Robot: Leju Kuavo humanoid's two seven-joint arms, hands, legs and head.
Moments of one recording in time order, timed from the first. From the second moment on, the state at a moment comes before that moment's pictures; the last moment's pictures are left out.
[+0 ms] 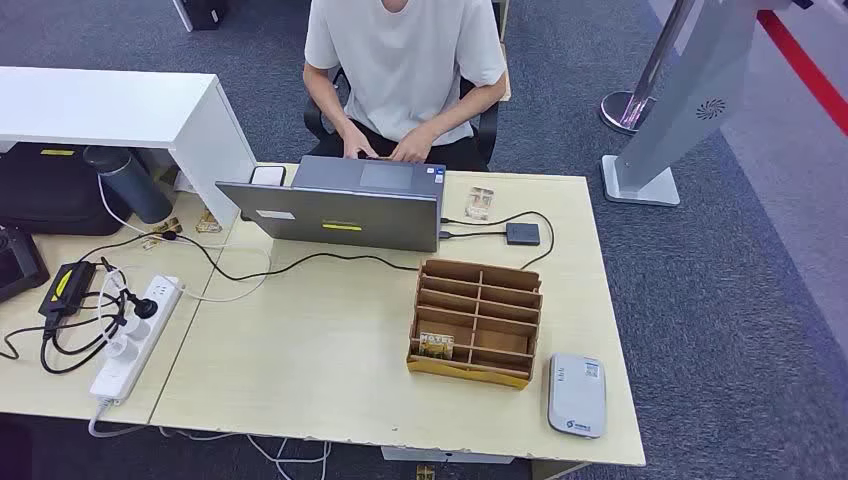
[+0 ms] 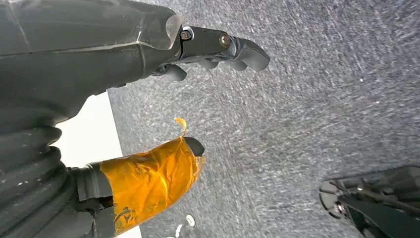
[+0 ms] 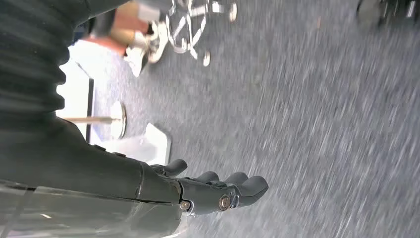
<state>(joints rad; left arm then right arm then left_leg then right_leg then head) 0.02 -0.07 0.74 -0.24 -1.11 -0.02 -0.01 0.02 0.03 -0.58 -0.26 0.99 -0.19 0.09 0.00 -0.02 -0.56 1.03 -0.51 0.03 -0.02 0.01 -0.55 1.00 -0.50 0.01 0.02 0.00</state>
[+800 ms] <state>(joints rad) -0.01 -0.08 0.92 -0.21 -1.37 -0.06 -0.01 0.02 -0.27 -0.87 -0.52 1.28 -0.32 -0.10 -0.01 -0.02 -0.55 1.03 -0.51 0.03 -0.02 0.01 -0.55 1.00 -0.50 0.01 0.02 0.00</state>
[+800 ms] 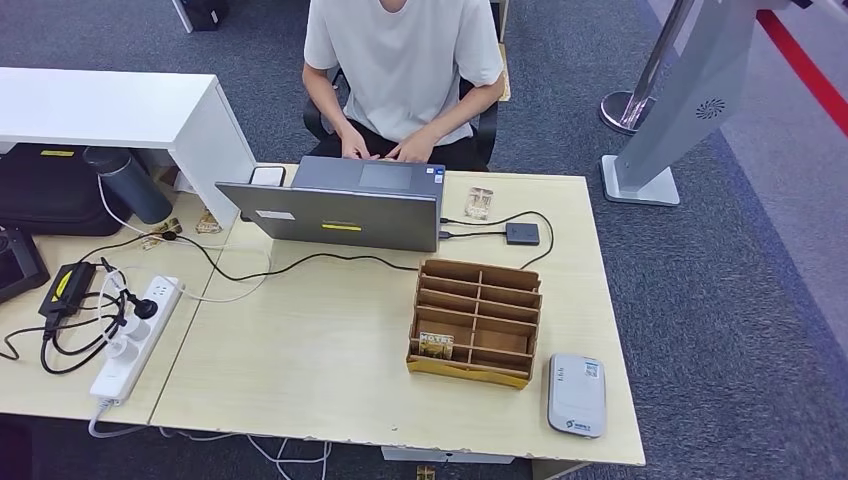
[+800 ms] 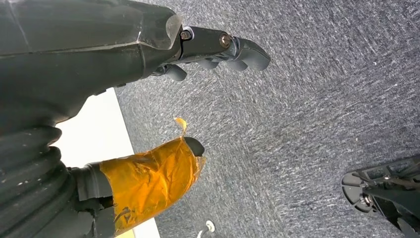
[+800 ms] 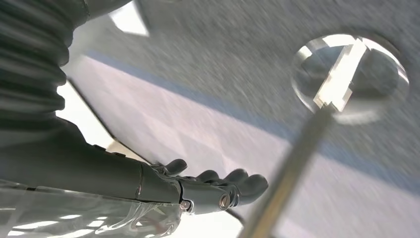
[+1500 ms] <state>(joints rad) -0.02 -0.08 0.93 -0.21 -1.36 -0.12 -0.03 -0.02 -0.31 -0.73 -1.05 1.09 -0.27 -0.08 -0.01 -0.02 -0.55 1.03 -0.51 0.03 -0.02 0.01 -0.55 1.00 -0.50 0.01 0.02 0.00</state>
